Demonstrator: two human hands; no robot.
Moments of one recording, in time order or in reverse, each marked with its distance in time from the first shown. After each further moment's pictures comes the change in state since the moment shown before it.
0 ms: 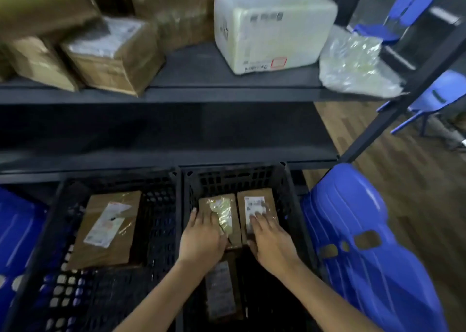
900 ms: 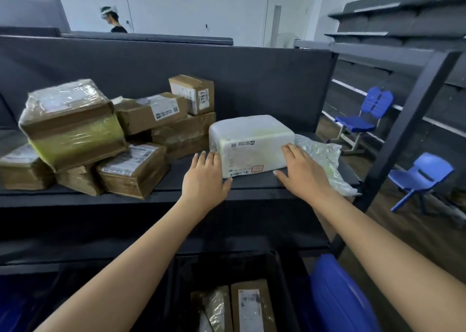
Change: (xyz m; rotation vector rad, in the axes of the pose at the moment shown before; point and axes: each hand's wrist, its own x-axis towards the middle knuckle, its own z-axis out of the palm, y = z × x) left_hand 0.144 0.015 -0.268 0.101 0.490 0.031; right_hand 0.122 0.101 -0.308 -0.104 0.627 0.065
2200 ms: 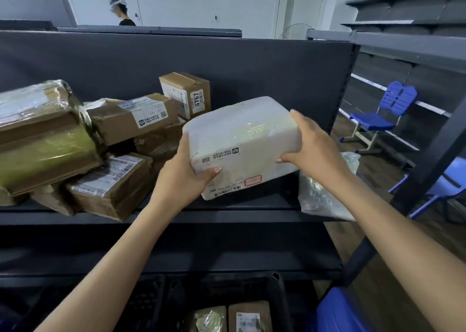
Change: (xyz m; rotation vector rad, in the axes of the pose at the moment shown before) left_hand 0.046 -0.025 -0.005 -0.724 0.159 -0.295; right_hand 0.081 0.029 -0.012 0.390 0.113 0.014
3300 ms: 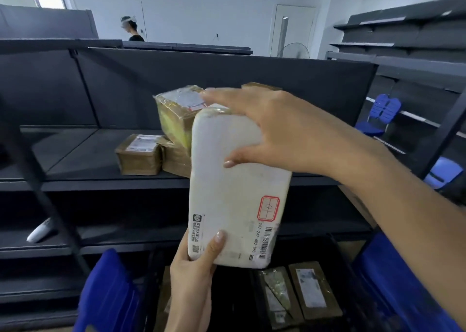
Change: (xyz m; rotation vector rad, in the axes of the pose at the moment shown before) left_hand -0.258 -0.134 -0.223 -1.274 0.043 -0.503; right_hand -0.141 -0.452 -0.052 -0.110 -0.231 -0.509
